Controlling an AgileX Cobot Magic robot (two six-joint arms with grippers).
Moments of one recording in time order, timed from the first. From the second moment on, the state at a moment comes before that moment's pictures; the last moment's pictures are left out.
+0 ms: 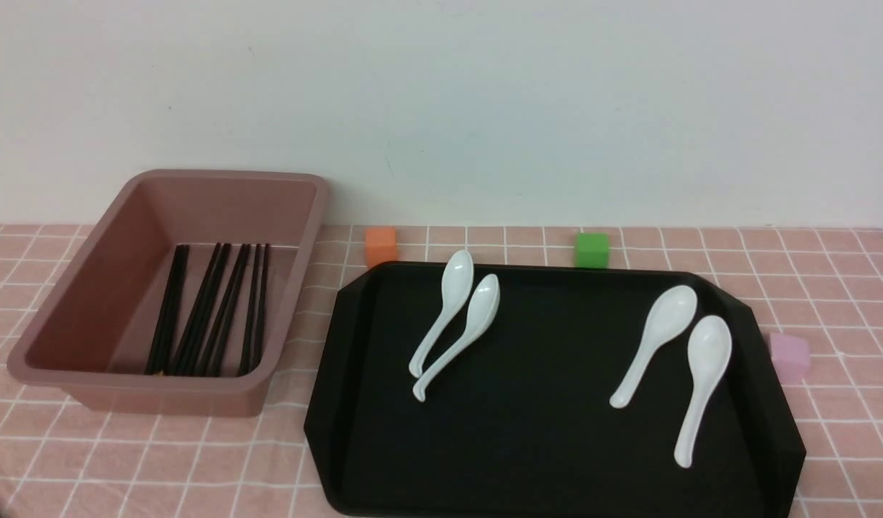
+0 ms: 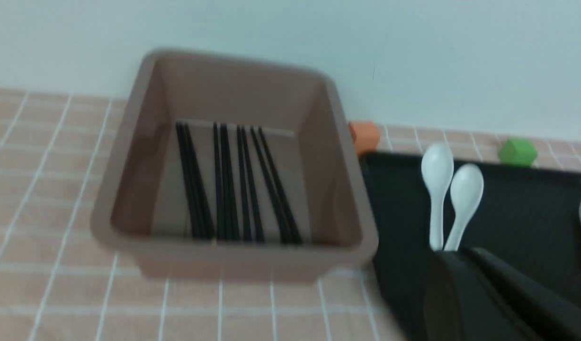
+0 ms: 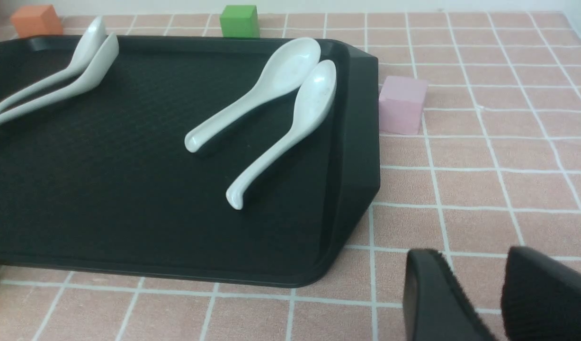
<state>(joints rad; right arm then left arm) 0.07 -0.01 0.01 0.01 0.39 0.09 -0.16 0.29 -0.42 -0.10 0.47 -0.18</state>
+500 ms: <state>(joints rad) 0.07 -0.01 0.01 0.01 0.39 0.09 -0.16 0.12 -0.27 -0.12 0.48 -0.18</state>
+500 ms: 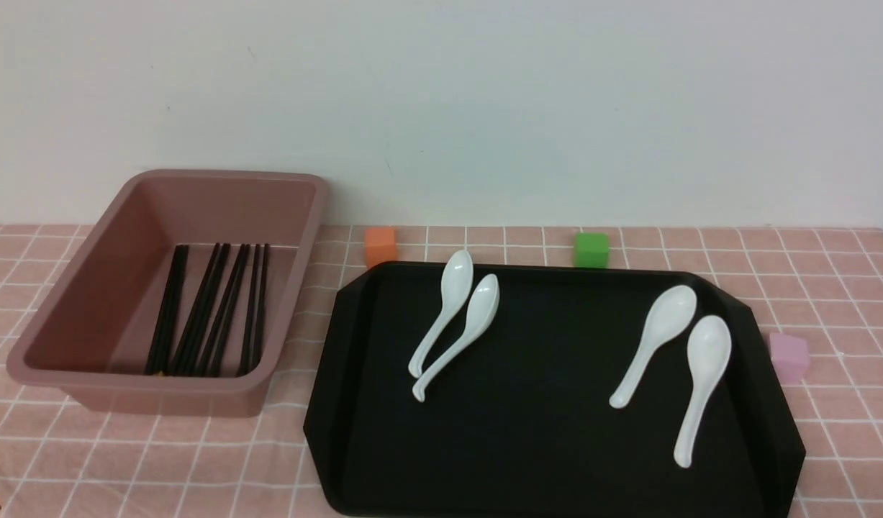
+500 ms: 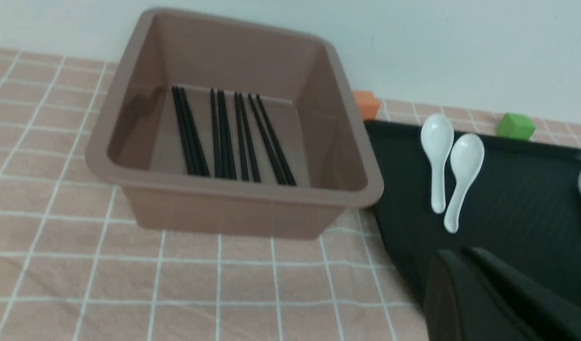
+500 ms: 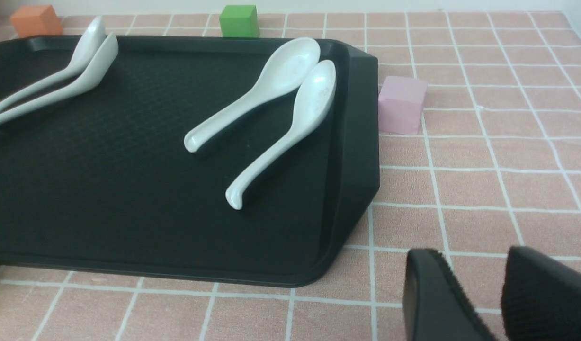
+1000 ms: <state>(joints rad) 0.07 -0.01 0.01 0.01 0.39 0.09 -0.16 0.12 -0.27 -0.12 0.49 -0.18</state>
